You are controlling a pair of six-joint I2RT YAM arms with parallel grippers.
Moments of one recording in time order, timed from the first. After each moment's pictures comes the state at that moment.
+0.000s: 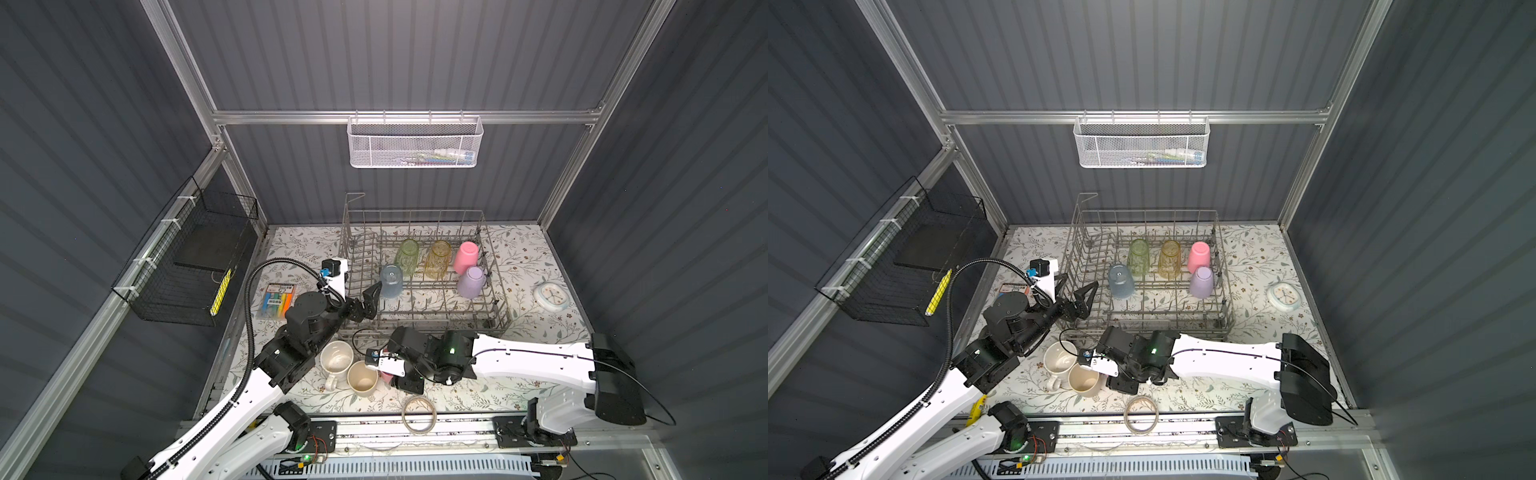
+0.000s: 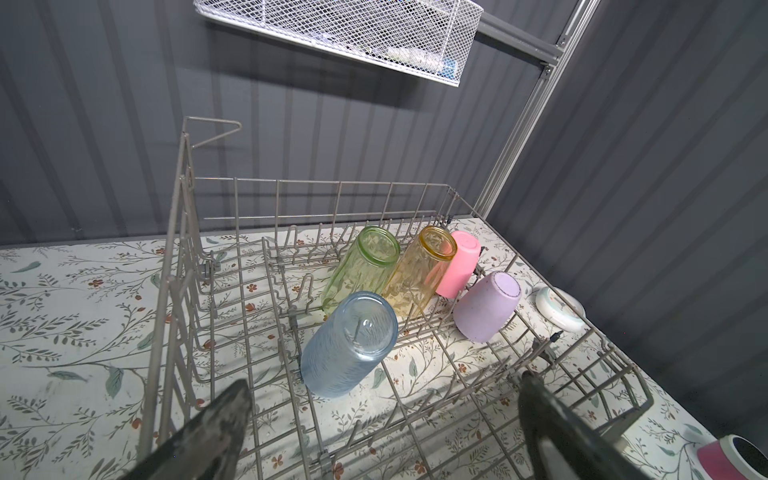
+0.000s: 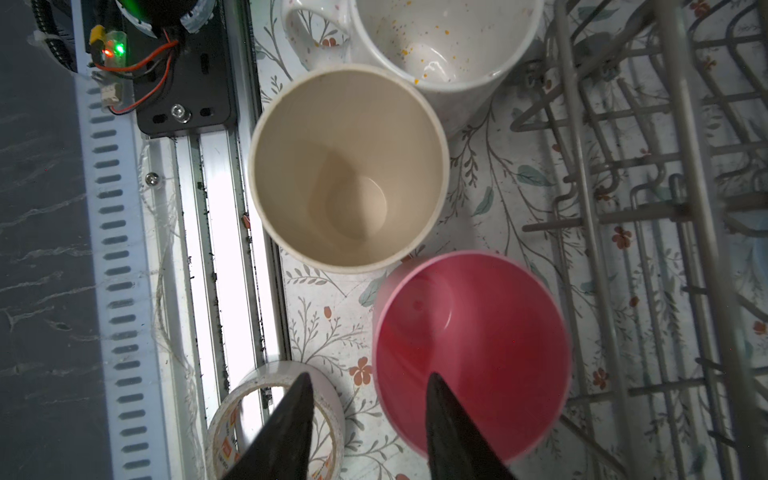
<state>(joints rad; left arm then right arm) -0.68 0.80 0.74 -0.09 -0.12 -0.27 1.27 1.52 1.12 -0.63 -0.05 -0.18</state>
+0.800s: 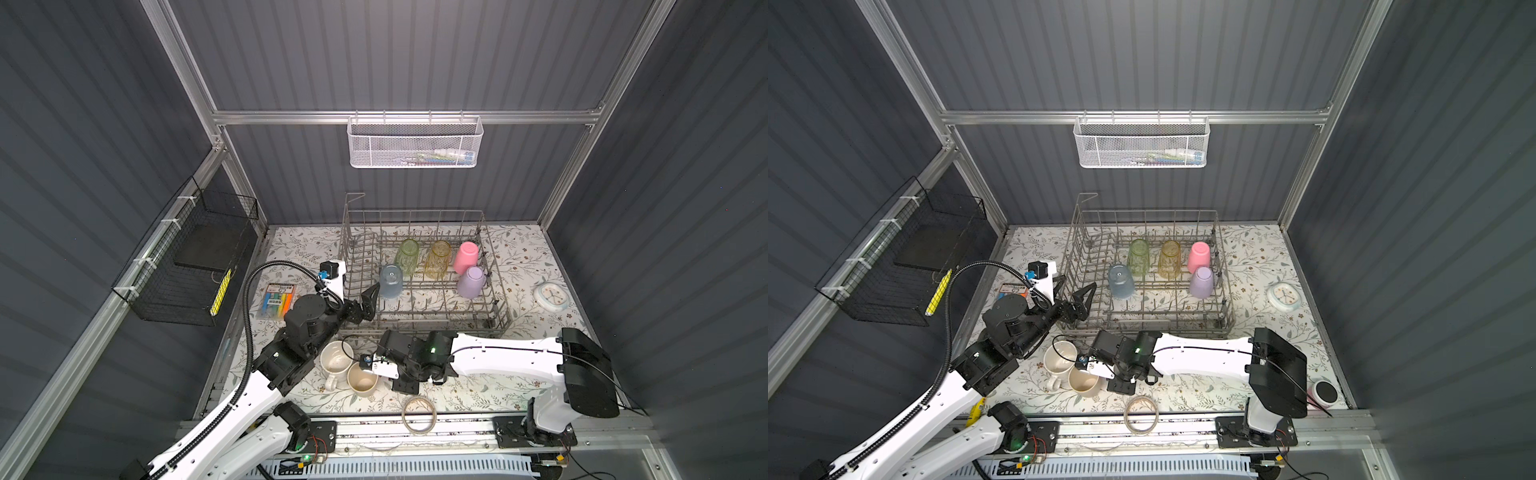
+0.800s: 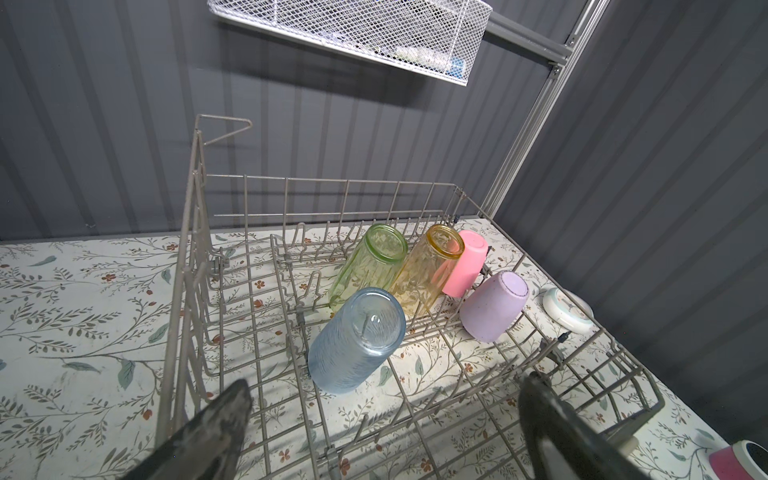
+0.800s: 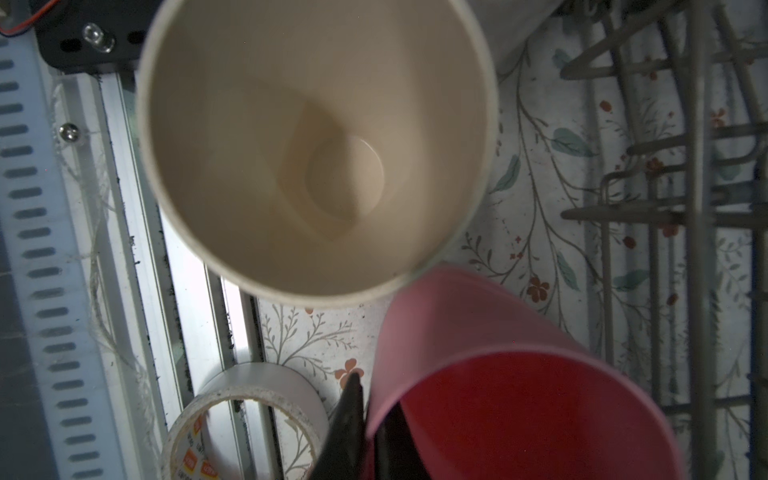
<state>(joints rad) -0.68 0.78 0.72 -0.09 -0.14 -0.27 1.27 1.64 1.16 -0.68 -0.01 -0.21</state>
